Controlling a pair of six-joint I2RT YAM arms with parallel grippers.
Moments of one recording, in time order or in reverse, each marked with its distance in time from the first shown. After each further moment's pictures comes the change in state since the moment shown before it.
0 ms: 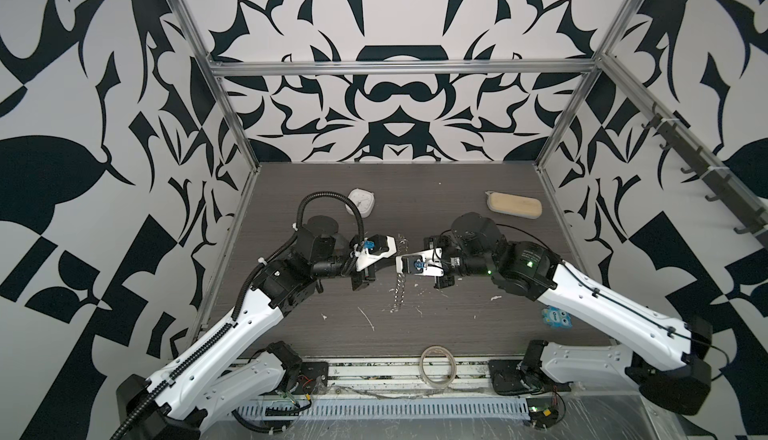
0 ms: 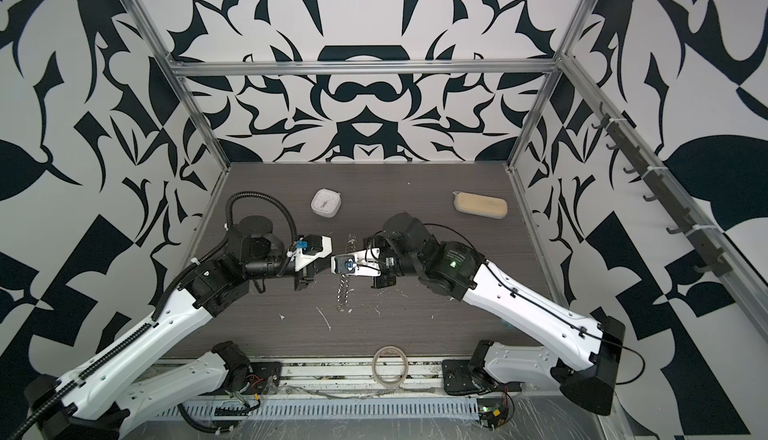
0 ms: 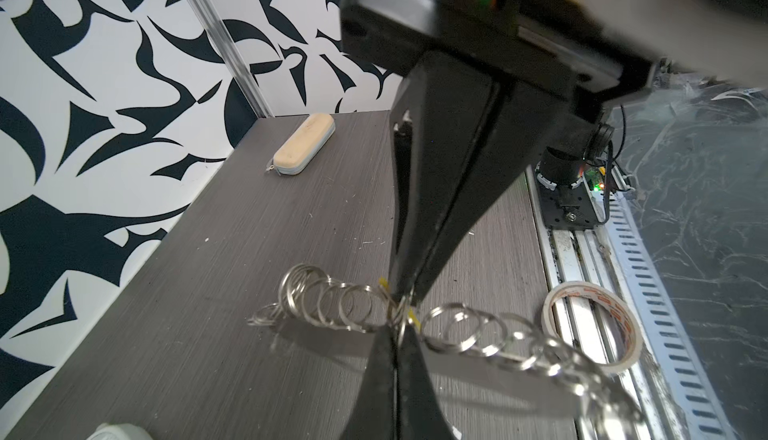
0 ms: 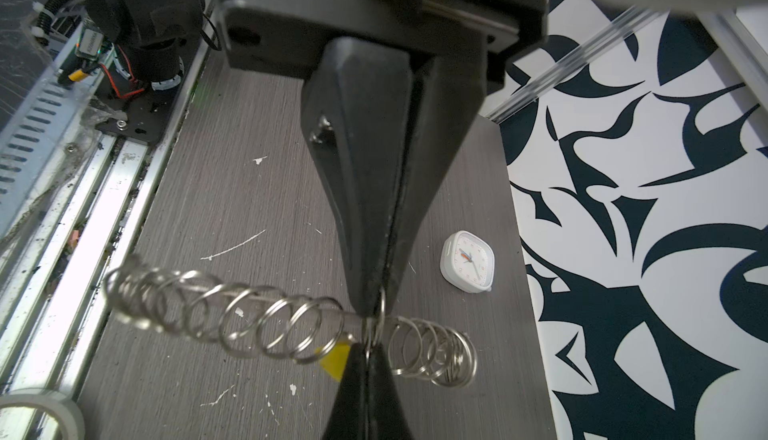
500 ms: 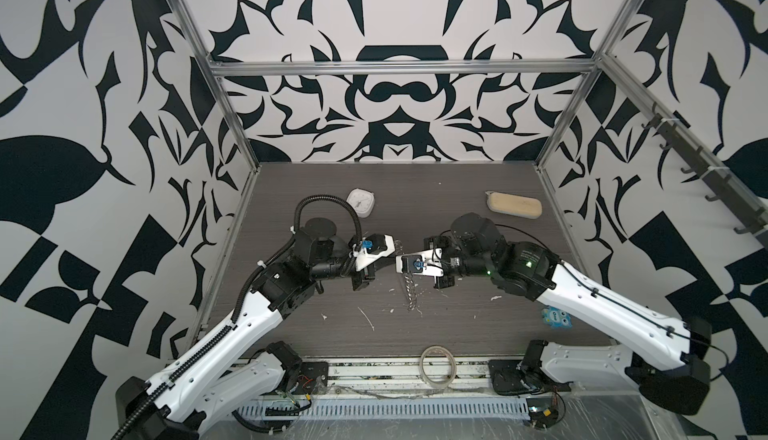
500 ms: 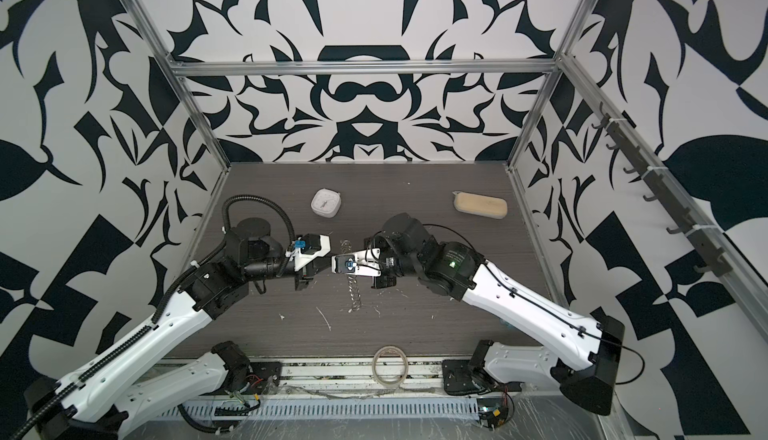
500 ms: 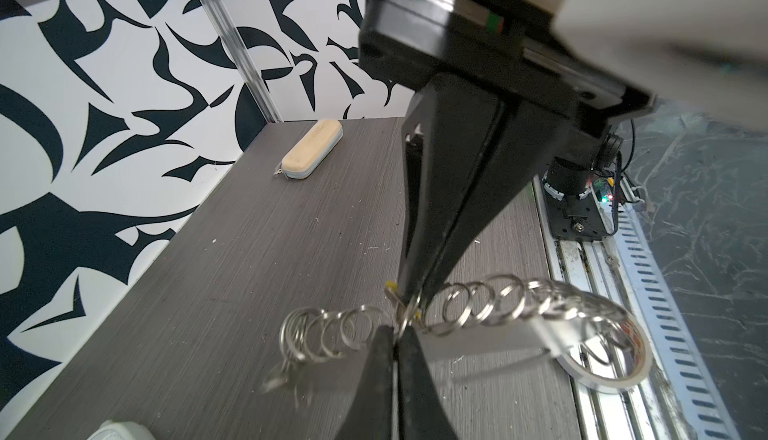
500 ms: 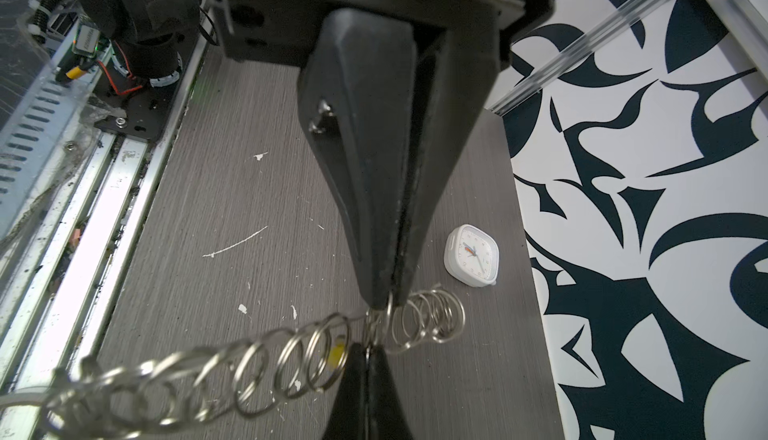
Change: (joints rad) left arm 0.000 -0.019 -0.042 0.058 -0.008 -0.038; right arm 0.000 0.000 -0.016 0.000 0.004 0.013
